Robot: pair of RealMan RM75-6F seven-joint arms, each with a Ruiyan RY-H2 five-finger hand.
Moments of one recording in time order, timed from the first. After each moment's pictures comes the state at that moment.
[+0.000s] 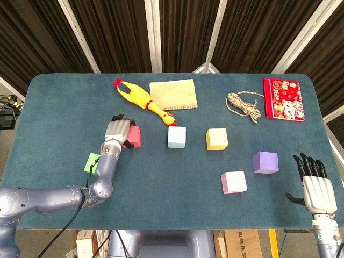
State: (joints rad) left arm -1.13 -1.64 -0.26 -1.35 0.18 1.00 0.72; right arm 0.10 -1.16 0.08 -1.66 -1.34 1.39 -0.19
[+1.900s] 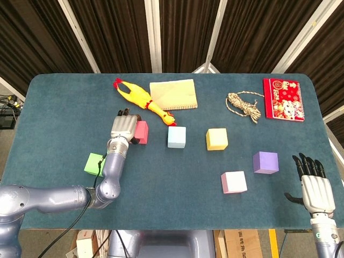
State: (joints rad) left arm -1.17 -1.64 -0.38 -1.43 0.13 1.09 0.91; right arm 0.11 -1.16 0.09 -1.67 -1.32 1.37 -0.20
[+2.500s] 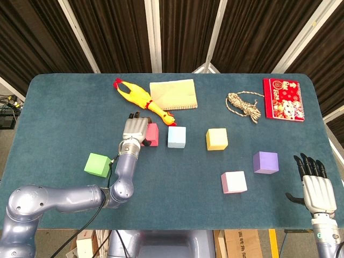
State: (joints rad) left arm -1.23 -1.77 -0.41 -1.30 0.11 1.06 0.91; right arm 0.11 -1.16 0.09 -1.66 -1.31 1.37 -0.19
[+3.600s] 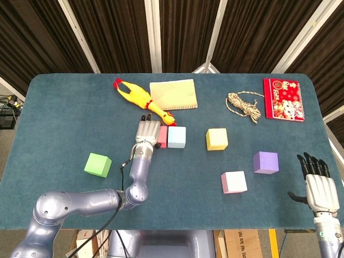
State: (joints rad) left arm -1.29 -1.93 -0.45 -1.11 0.18 1.05 0.95; right arm 0.11 -1.15 0.10 -1.65 -1.30 1.36 -0.16
